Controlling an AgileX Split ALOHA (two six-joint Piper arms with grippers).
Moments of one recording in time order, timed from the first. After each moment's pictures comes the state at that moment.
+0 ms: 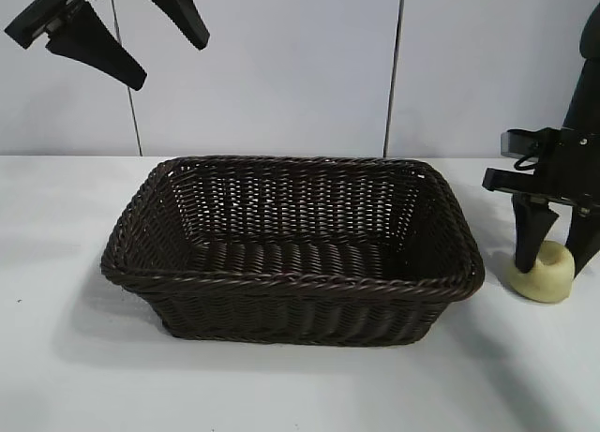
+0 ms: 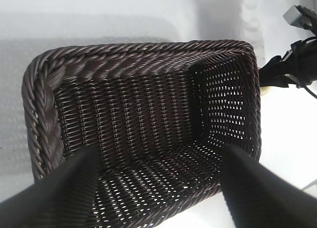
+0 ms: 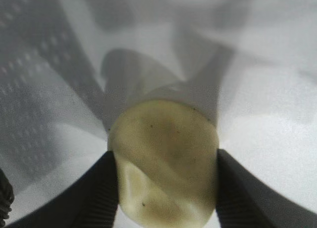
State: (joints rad) left arm -0.27 1.77 -1.53 -0.58 1.03 0.10; right arm -0.06 2.20 -1.57 0.18 1.19 -0.08
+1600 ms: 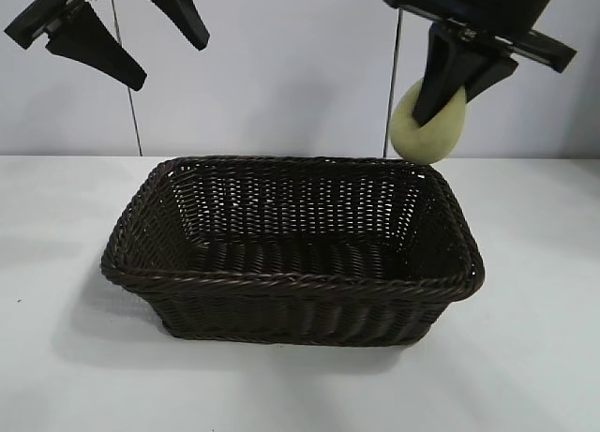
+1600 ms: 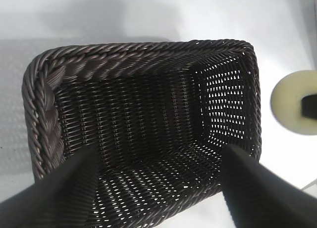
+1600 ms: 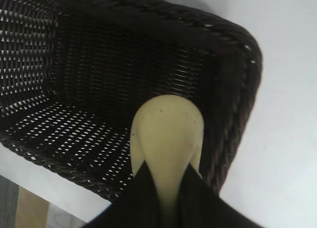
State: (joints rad) left arm -0.27 1.77 -1.53 -0.58 1.03 0.10; right arm 0.29 1.81 -1.56 0.31 1.17 -0.08
